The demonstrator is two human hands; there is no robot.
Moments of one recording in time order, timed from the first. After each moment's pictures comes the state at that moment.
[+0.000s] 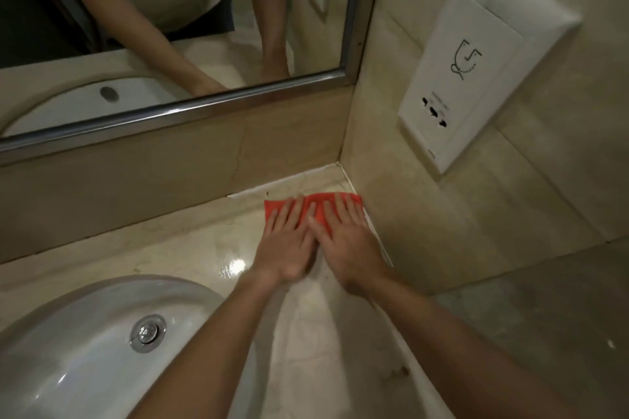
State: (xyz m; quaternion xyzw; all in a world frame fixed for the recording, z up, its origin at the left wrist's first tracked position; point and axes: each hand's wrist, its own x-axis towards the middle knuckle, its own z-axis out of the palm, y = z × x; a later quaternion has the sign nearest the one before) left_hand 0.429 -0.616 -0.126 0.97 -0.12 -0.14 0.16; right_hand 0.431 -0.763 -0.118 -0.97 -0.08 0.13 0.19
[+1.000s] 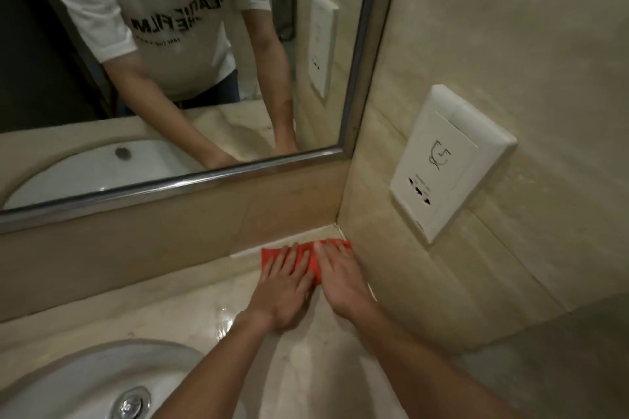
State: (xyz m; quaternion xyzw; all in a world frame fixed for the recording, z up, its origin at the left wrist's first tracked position) left_hand 0.464 -0.603 -0.133 0.97 -0.16 -0.14 0.11; right_hand 0.478 -0.752 -0.112 -0.95 -0.04 0.08 0.29
